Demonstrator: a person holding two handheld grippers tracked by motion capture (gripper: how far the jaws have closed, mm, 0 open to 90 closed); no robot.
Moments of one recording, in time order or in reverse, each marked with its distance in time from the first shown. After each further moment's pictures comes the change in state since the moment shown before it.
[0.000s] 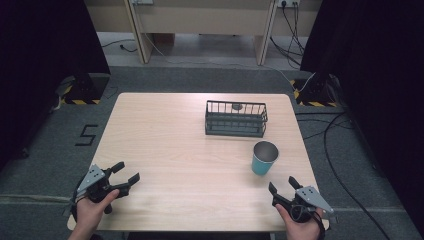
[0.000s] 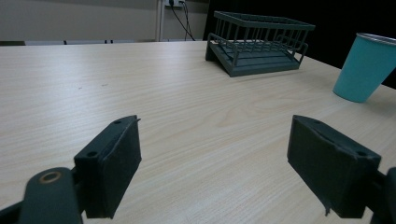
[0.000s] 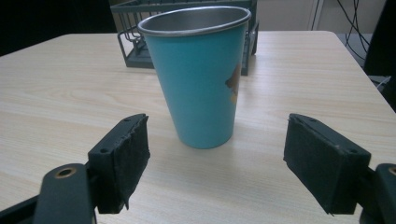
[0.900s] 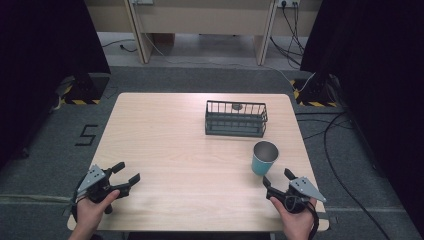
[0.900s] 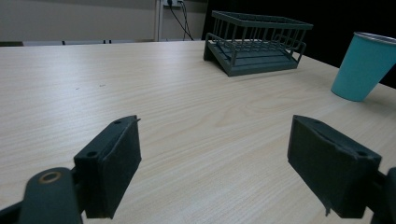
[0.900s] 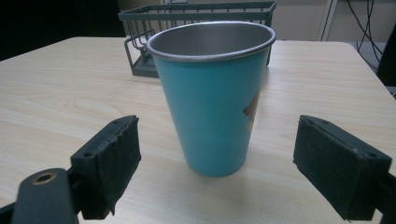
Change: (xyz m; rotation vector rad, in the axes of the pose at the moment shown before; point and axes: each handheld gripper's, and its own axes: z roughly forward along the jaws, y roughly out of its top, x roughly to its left) left arm -0.002 0.000 0.000 0.001 -0.006 0.006; right arm 0.003 0.014 0.026 -0.007 0.028 -0.031
